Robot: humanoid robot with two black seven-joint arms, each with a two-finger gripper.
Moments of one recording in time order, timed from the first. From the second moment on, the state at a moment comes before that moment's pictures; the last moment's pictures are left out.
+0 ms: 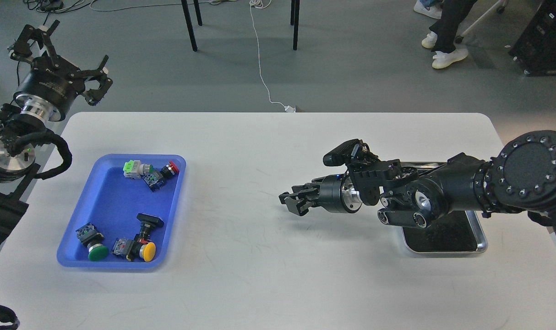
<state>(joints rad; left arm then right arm) -0.65 0.51 -1.08 -0.83 -0.09 -0.34 -0.10 1.38 0.00 -0.93 0.92 -0.70 -0.21 0.43</state>
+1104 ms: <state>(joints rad) -0.93 0.38 -0.73 -1.05 0.90 -0.33 -0.10 0.84 -0.74 0.37 1.14 -0.28 0.09 0.41</state>
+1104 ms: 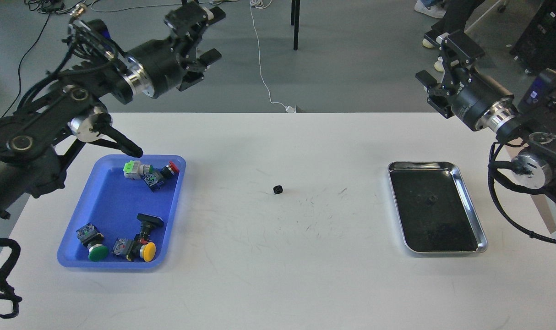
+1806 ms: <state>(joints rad) -0.91 0.05 -0.21 -0.87 1.90 -0.03 -0.10 0.53 -0.88 0.44 1.20 0.10 0.34 0.46</state>
